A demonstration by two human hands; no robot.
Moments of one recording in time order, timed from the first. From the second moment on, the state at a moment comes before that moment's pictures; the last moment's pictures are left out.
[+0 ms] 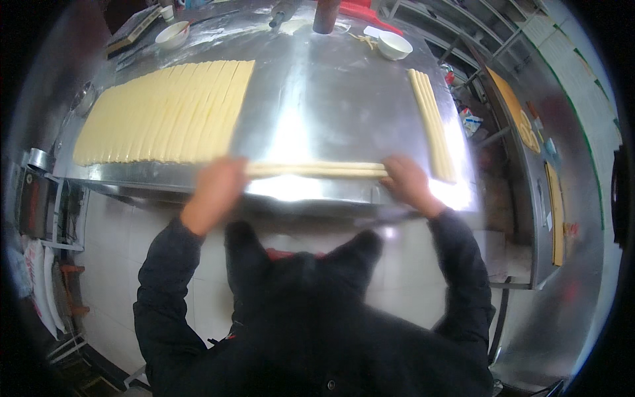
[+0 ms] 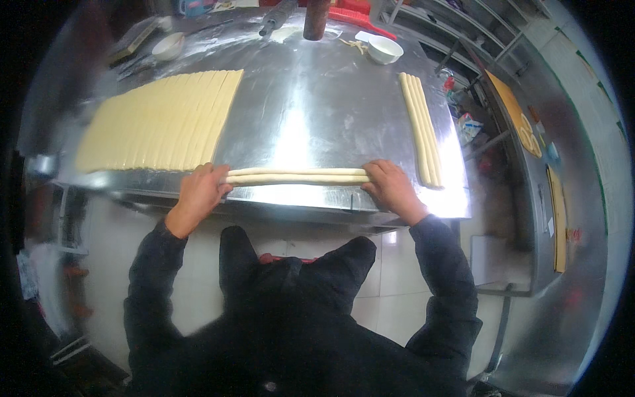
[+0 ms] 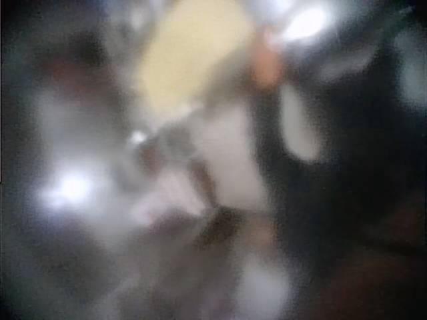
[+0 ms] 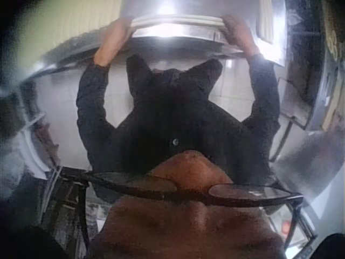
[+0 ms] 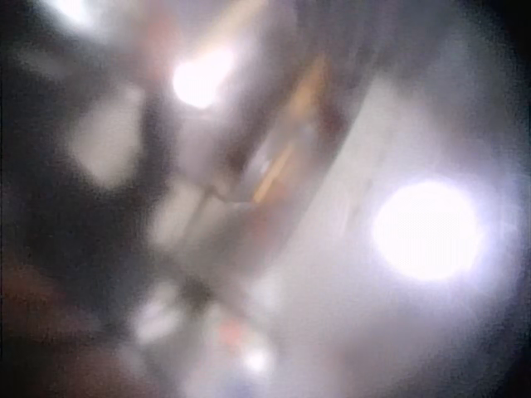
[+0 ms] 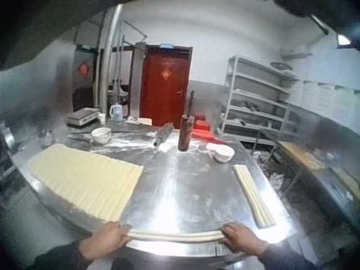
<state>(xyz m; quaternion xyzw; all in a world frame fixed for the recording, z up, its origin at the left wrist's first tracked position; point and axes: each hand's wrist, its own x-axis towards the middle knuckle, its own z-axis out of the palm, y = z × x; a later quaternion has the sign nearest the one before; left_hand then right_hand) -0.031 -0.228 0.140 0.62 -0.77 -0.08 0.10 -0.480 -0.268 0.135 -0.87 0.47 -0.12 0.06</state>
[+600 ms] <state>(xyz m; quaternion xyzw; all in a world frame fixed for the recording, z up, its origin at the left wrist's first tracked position) -0.002 -0.217 0.135 0.66 -0.61 -0.03 0.44 -0.340 -0.366 0.180 -0.89 0.43 -0.13 0.11</state>
